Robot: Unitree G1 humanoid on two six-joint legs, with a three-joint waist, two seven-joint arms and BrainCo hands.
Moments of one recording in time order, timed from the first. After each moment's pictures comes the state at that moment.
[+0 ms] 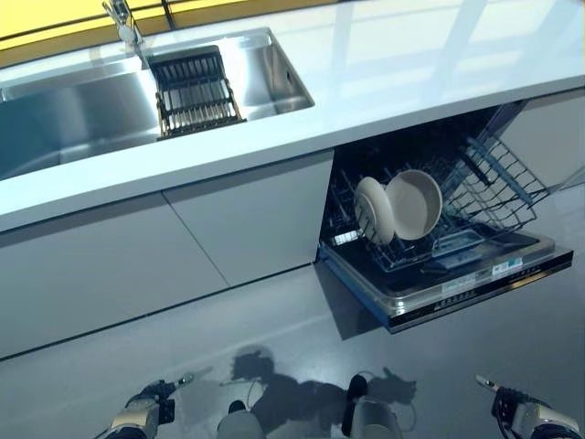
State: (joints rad) left arm -0.09 0.40 -0.06 1.05 -0.29 0.20 0.08; right arm -0.11 -0.58 -0.18 1.10 0.63 0.30 -0.14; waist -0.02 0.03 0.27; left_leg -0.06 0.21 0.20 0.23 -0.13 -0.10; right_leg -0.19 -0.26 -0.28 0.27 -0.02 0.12
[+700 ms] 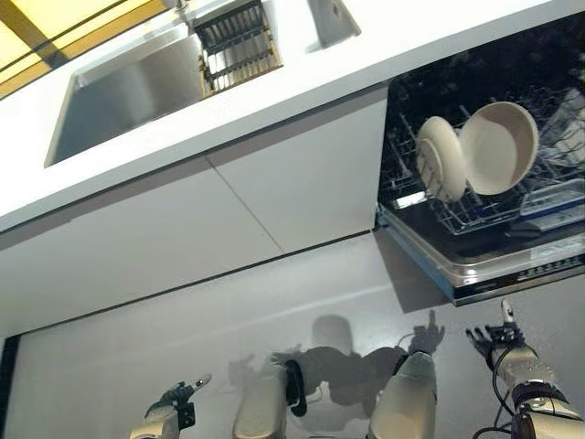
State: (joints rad) left arm -0.03 0.28 -0.08 1.08 -0.41 0.12 0.10; right arm -0.32 -0.54 -0.29 1.02 1.53 0.09 -0.14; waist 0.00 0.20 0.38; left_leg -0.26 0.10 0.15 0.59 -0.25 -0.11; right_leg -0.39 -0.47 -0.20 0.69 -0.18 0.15
